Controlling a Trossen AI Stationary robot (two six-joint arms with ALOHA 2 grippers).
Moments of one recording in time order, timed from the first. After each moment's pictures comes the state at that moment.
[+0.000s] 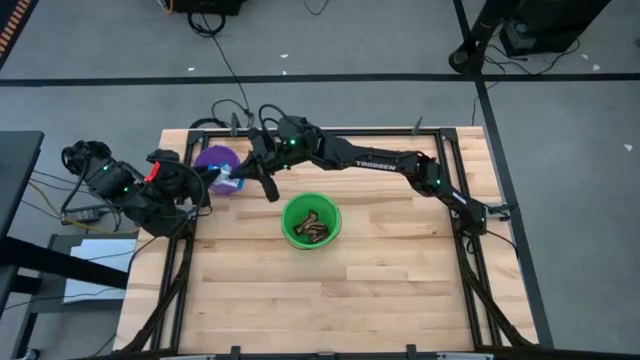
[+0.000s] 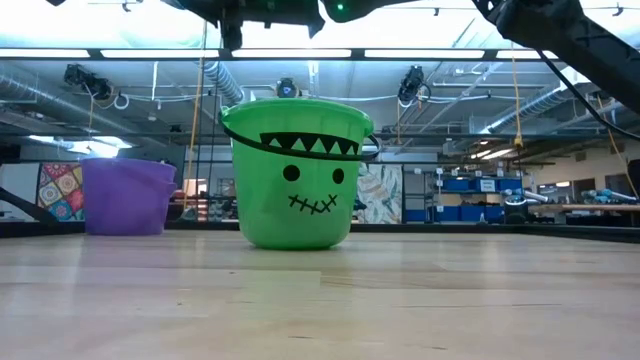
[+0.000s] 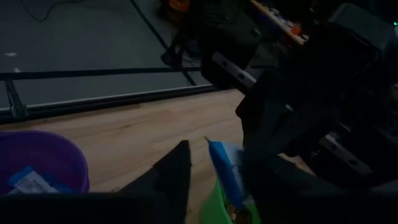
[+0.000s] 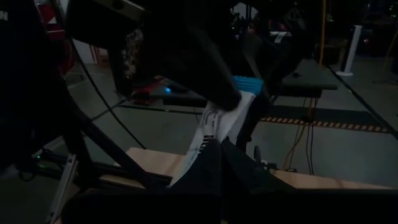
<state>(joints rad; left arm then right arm) -0.63 0.87 1.27 -1.46 -1.14 -1.58 -0.19 2.33 2.32 -0.05 -0.52 0.03</state>
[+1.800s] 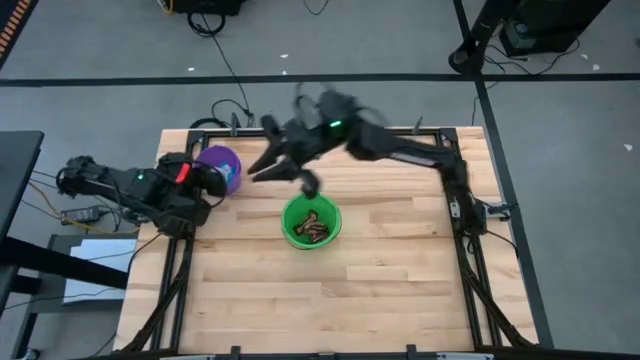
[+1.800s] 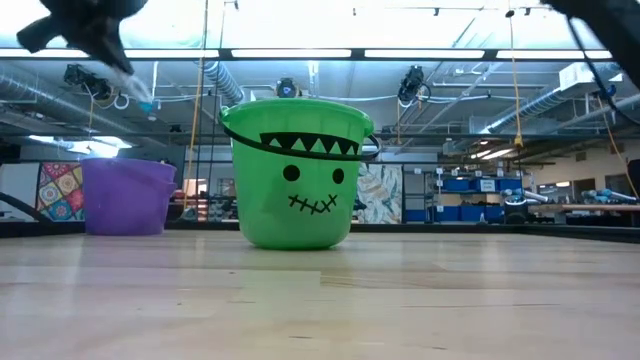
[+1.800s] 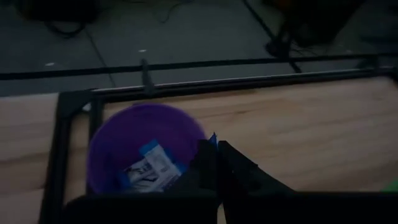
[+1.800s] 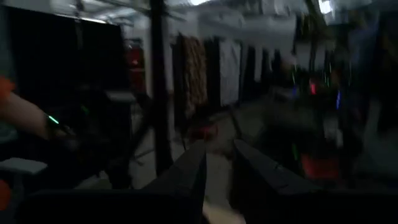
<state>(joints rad) -0.30 0.85 1.01 -1.57 -1.00 -1.64 -0.15 2.09 2.32 -0.06 -0.74 0.11</state>
